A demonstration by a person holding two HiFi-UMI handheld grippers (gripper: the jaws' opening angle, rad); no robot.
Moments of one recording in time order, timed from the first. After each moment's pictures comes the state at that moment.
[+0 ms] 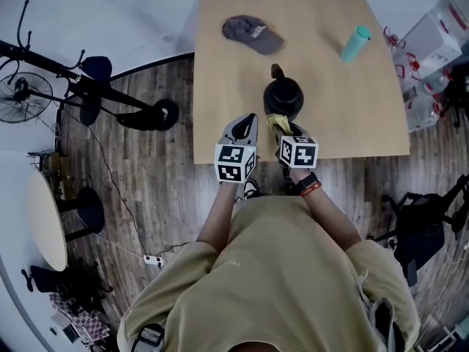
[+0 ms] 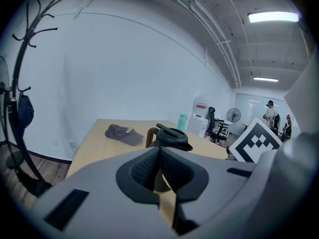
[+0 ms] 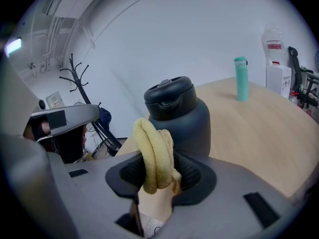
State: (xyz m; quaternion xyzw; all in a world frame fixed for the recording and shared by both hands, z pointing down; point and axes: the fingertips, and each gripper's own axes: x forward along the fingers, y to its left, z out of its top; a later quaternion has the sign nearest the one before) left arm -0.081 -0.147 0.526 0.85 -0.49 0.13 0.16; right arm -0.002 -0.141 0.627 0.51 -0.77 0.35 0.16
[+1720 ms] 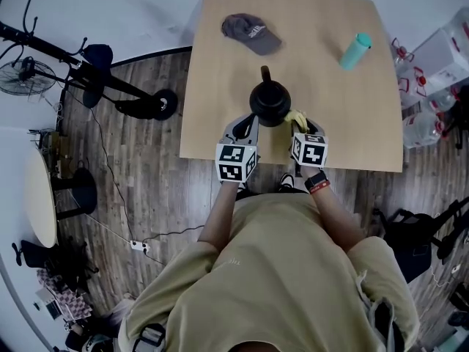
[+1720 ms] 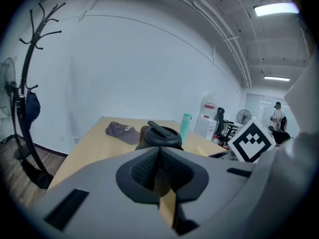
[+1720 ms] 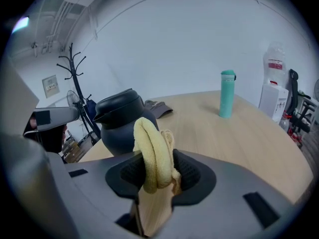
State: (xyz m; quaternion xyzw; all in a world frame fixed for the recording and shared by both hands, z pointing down) left arm -0.015 -0.165 0.540 0.82 -0.53 0.13 0.17; right arm 0.123 -0.185 0.638 0.54 -0.76 0.29 0.21
